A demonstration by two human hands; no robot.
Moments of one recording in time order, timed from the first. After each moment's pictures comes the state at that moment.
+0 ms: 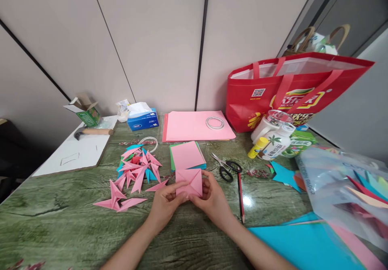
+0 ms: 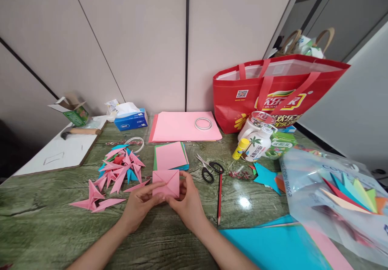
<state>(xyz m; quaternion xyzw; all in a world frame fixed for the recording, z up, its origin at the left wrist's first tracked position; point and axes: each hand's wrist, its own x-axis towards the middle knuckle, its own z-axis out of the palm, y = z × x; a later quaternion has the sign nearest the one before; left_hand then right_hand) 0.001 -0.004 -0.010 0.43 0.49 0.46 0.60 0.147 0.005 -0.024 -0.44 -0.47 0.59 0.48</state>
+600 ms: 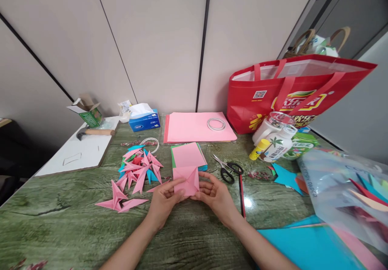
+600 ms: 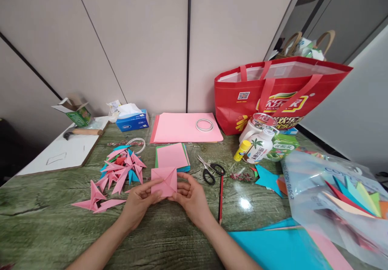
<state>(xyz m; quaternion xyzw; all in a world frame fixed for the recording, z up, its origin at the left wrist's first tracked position) -0.004 0.003 -0.017 0.37 0.48 0.50 0.63 0.156 0.011 -0.017 -0.38 -0.38 0.70 0.48</state>
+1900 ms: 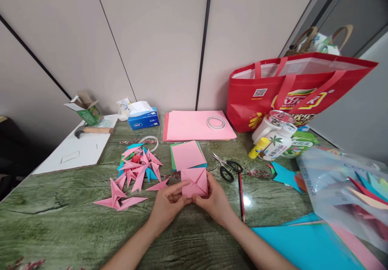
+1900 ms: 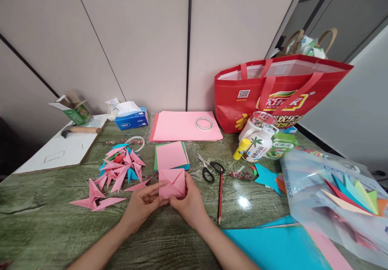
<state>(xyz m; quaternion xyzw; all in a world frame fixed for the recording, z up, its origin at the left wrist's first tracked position) 0.006 -0.006 -0.003 0.39 0.45 0.45 0.66 0.152 0.009 -0.023 -0.49 -0.53 0.52 0.45</state>
